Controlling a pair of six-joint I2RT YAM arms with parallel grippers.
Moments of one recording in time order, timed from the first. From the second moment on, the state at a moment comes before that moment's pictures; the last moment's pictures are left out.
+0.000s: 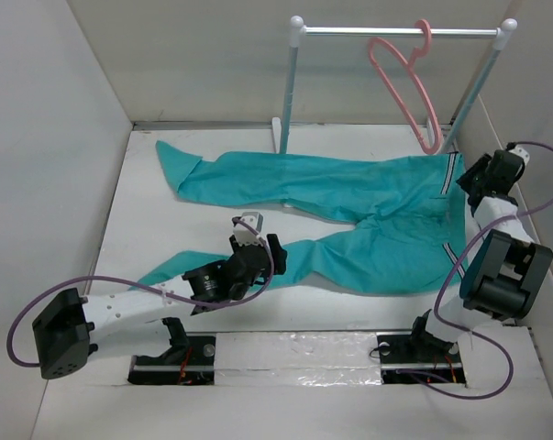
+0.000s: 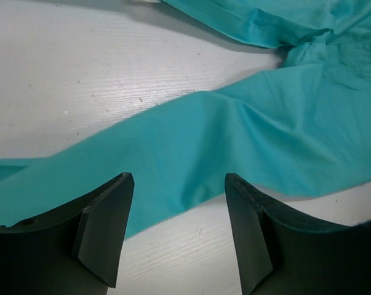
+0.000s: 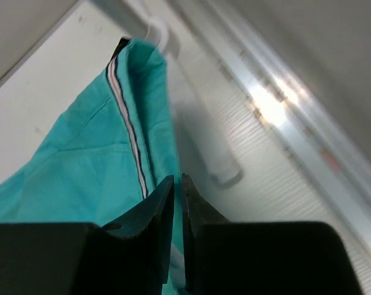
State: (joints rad) left arm -1.11 1.04 0.56 -0.09 -0.58 -0.78; right arm -0.44 1.53 0.99 0.04 -0.05 0.37
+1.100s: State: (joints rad) left arm -0.23 2.10 1.68 -0.32 -0.59 -0.43; right arm 1.02 1.33 0.64 0.17 0.06 0.21
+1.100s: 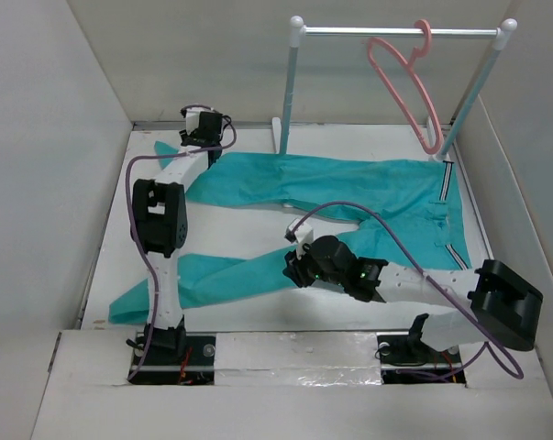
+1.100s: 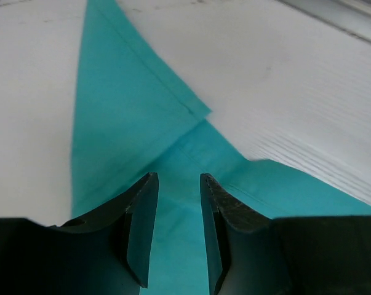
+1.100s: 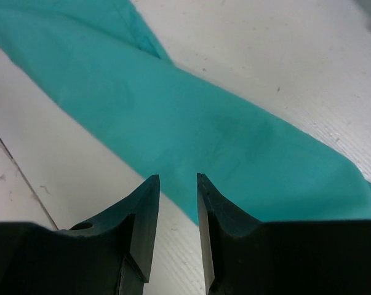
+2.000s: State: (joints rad) left arm -0.14 2.48 2.08 -0.46 -0.57 -0.18; right arm 1.13 1.39 0.64 0.19 0.20 0.27
